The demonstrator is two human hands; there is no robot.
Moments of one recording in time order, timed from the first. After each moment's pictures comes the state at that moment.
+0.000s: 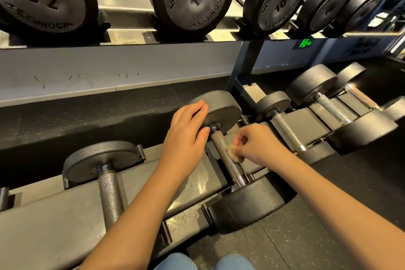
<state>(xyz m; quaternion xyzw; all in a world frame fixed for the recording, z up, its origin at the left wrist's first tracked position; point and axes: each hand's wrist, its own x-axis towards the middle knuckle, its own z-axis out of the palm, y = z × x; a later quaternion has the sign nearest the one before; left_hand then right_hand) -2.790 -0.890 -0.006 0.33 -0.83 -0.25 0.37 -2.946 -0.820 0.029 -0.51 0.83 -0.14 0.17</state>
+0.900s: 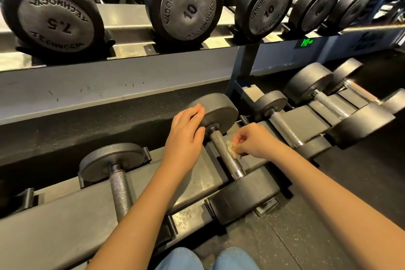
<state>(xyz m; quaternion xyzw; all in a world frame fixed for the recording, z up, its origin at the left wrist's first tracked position) -2.790 -0.890 -0.007 0.35 -0.83 -0.24 0.37 -2.961 -0.818 0.025 -0.50 0.82 -0.16 0.22</state>
